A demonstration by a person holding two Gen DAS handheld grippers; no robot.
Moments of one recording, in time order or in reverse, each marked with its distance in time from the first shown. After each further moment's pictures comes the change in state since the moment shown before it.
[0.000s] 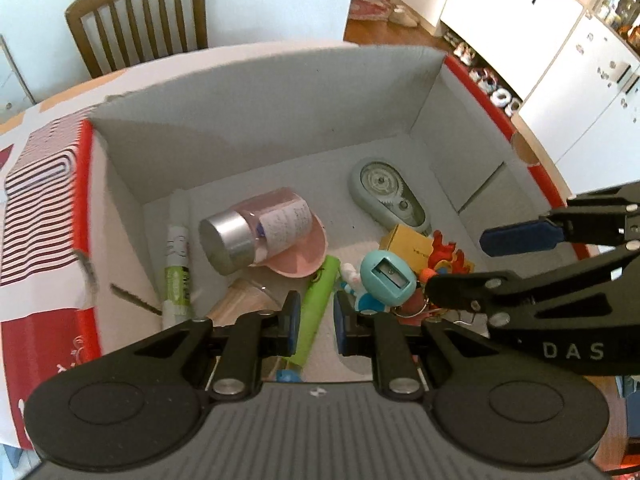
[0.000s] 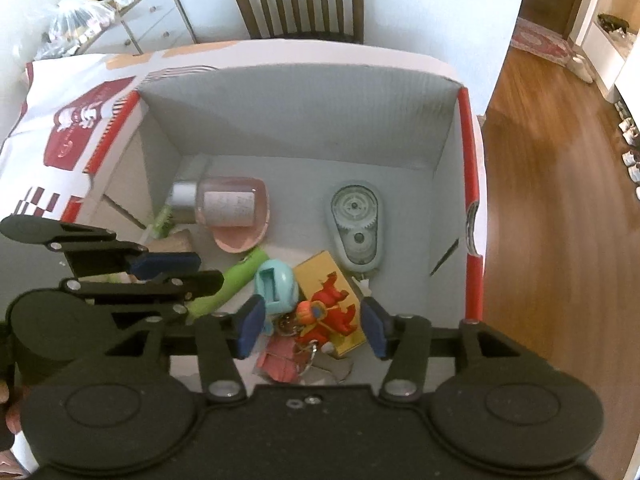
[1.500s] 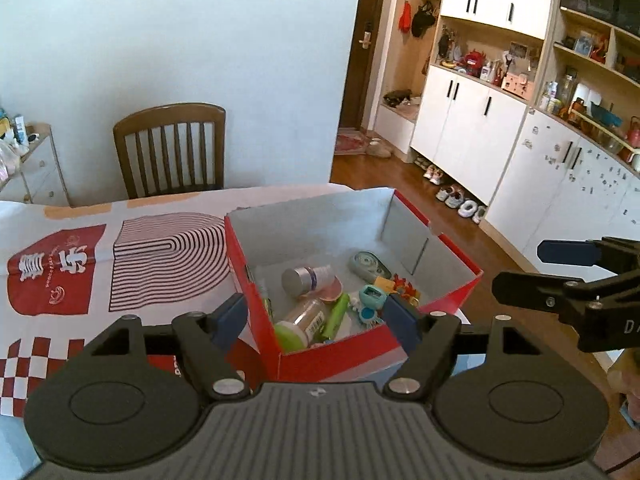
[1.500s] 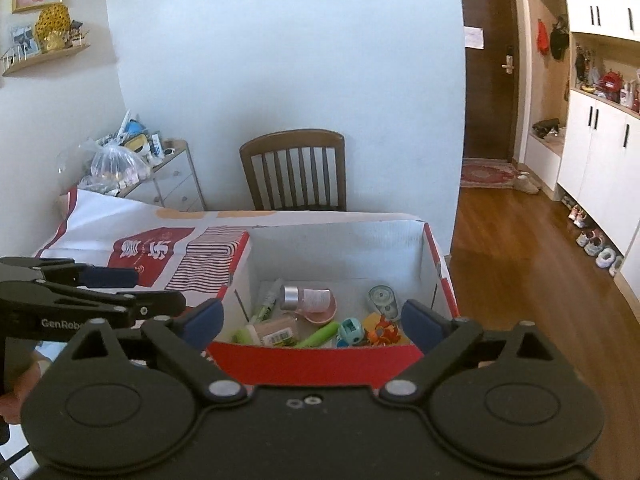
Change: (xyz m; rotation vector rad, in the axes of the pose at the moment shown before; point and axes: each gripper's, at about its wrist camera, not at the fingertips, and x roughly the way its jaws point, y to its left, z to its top) left arm -0.193 0.046 -0.107 0.050 -0.434 -0.056; right arm -0.146 0.103 -0.121 0.084 -0.587 -0.082
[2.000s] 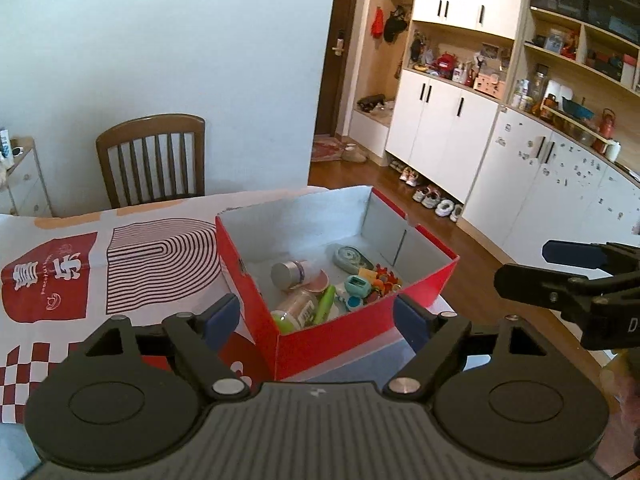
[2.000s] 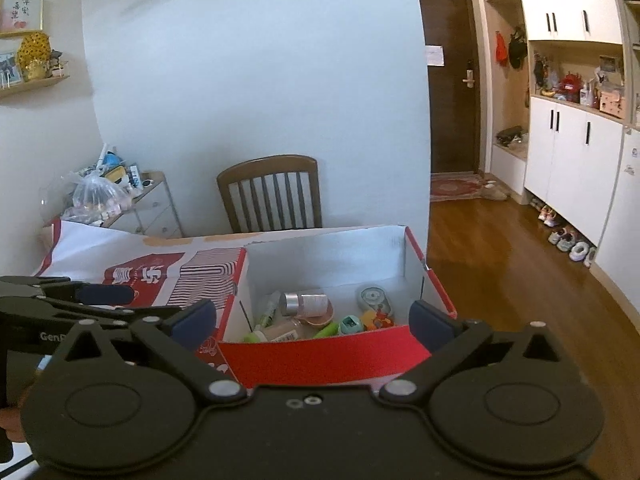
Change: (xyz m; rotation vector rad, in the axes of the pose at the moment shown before) left arm -0.027 0.012 -0.020 0.054 -0.029 -0.068; right arm -0.033 0.032 -0.027 0.069 -0.090 -0.097
